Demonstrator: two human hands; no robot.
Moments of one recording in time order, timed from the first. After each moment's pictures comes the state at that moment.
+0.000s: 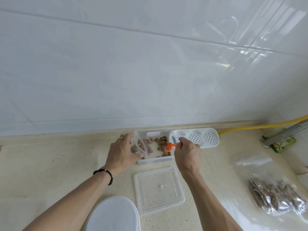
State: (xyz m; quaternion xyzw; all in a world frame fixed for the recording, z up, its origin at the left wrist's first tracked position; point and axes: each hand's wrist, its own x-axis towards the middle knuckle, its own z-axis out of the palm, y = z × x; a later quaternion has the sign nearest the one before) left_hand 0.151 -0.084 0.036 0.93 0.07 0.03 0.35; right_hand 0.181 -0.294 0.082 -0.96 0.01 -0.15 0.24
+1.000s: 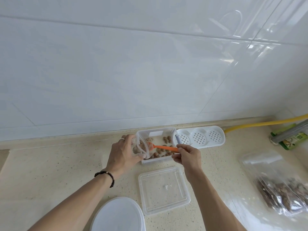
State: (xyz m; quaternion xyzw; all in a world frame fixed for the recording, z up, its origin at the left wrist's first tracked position) left_hand 0.150 -0.079 0.032 0.93 0.05 0.06 0.35; right_hand 0.181 -0.306 0.058 -0.71 0.23 0.09 0.66
